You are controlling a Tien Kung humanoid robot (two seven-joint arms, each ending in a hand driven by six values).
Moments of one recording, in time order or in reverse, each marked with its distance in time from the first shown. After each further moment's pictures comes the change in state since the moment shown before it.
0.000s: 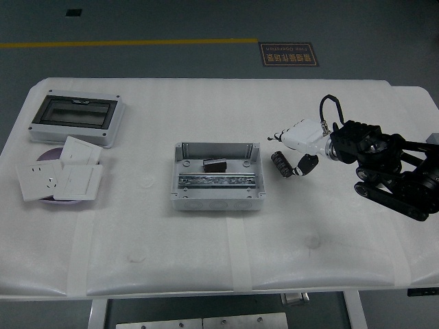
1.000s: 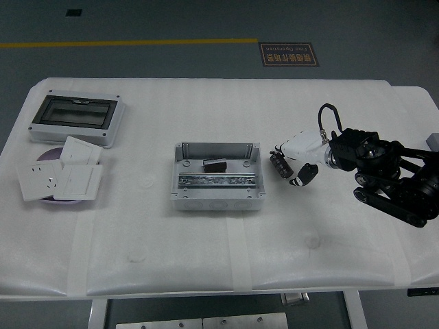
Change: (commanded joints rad) left arm 0.003 0.002 -0.033 0.000 0.036 0.000 0.003; right arm -0.050 0.009 0.025 -0.011 0.003 0.024 0.014
